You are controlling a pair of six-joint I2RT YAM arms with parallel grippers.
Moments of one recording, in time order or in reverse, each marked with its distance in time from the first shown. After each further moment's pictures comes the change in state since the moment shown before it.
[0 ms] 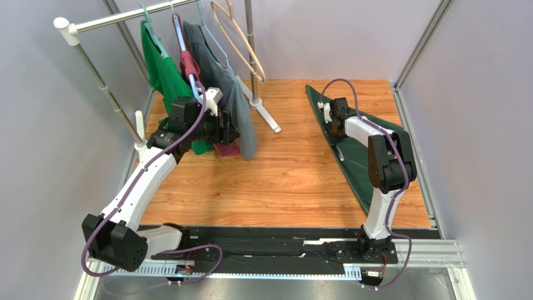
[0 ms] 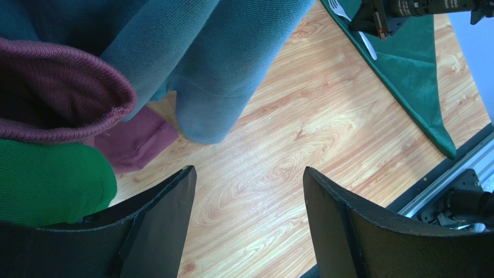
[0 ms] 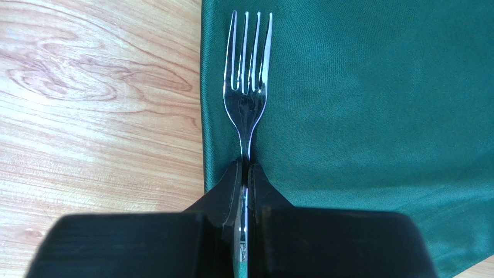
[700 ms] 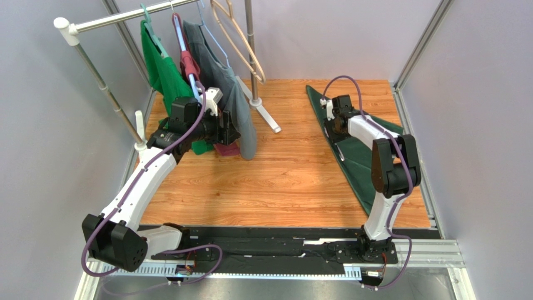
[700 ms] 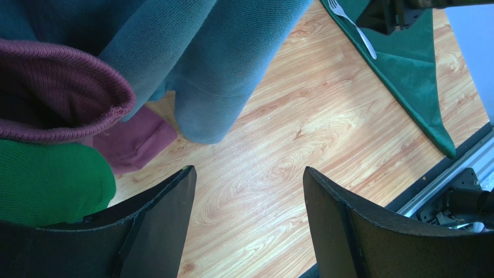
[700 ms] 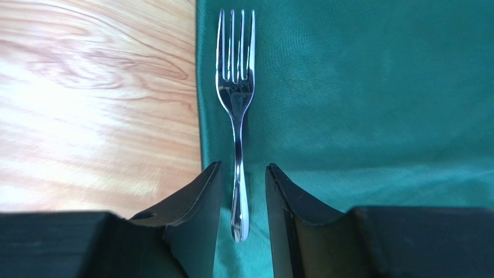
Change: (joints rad) left arm 0.000 0.000 0.000 0.000 0.004 0.000; right arm -0.002 -0.054 0.001 -0.032 0.002 0.009
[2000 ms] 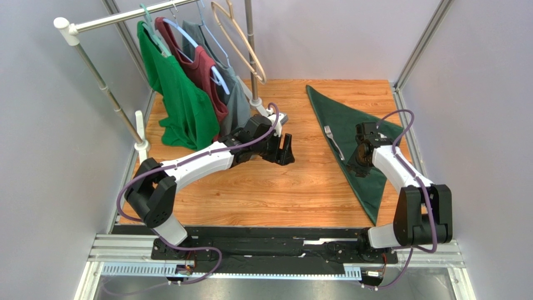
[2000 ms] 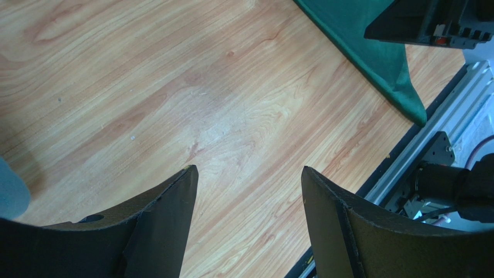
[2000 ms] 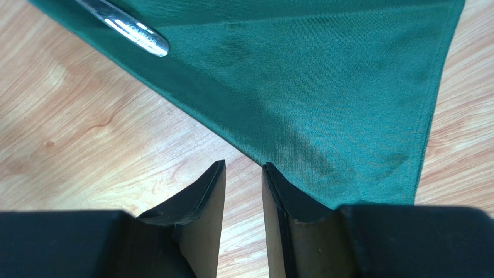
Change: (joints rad) left arm -0.473 0.409 0.008 0.323 -0.134 -0.226; right arm -0.104 -0.515 -0.421 -0.246 0.082 0.831
